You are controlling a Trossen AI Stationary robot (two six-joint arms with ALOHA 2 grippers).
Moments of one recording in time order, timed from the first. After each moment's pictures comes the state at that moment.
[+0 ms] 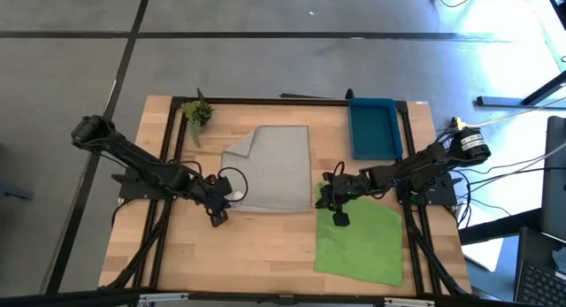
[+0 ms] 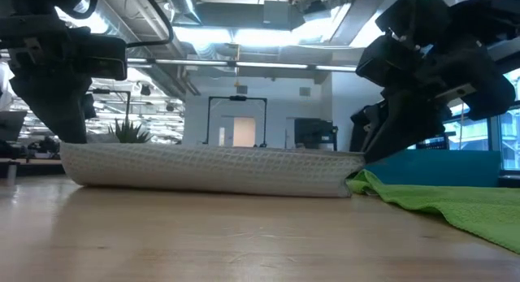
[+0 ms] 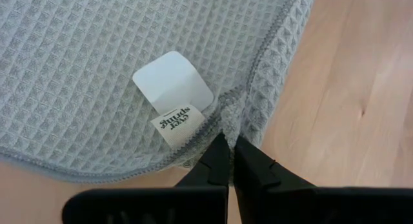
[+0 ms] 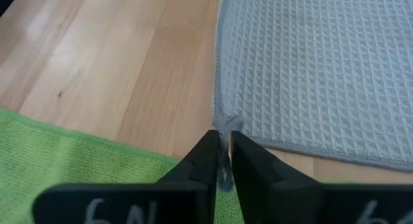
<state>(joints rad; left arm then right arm) -0.39 1.17 0.50 -0.37 -0.15 -0.85 0.19 1.51 0.52 0.25 -0.08 0.07</state>
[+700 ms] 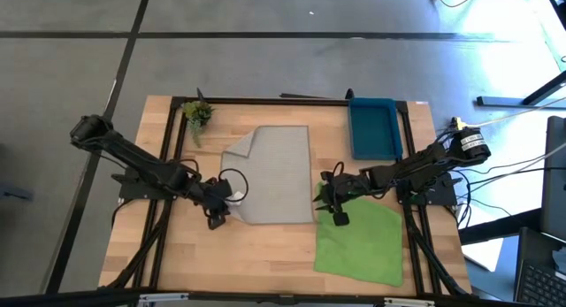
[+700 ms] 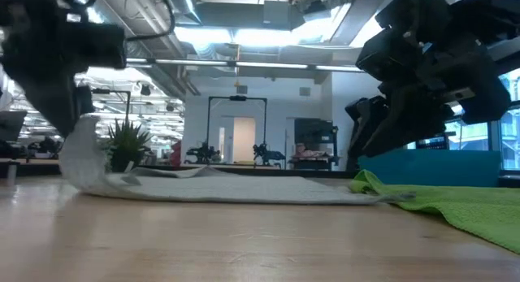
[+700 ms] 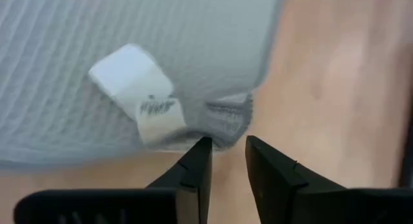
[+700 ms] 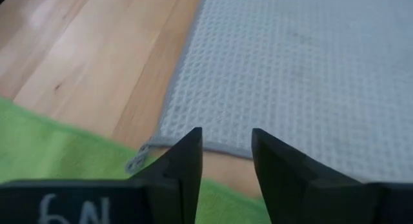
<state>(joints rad) -0.39 1.13 0.53 -0.37 -0.04 -0.85 0.19 1.50 0.52 0.28 -0.05 -0.03</state>
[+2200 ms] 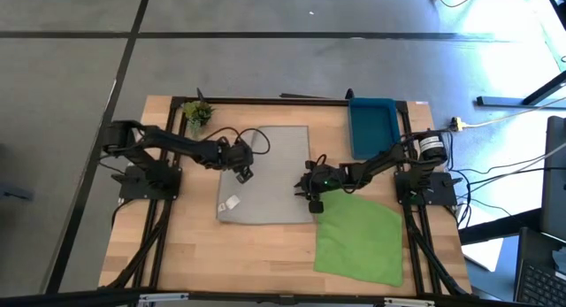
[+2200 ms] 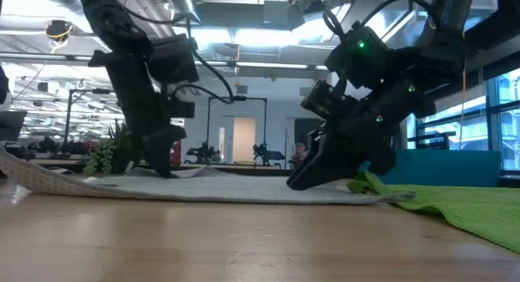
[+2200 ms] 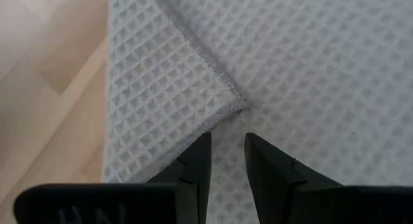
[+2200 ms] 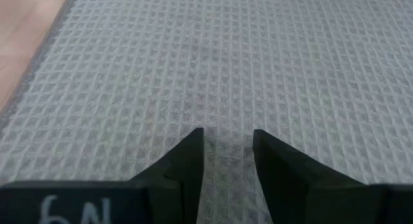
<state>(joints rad) 0.16 1.54 0.66 -0.33 -0.38 -0.45 0.03 1.86 0.66 0.53 0.00 -0.08</state>
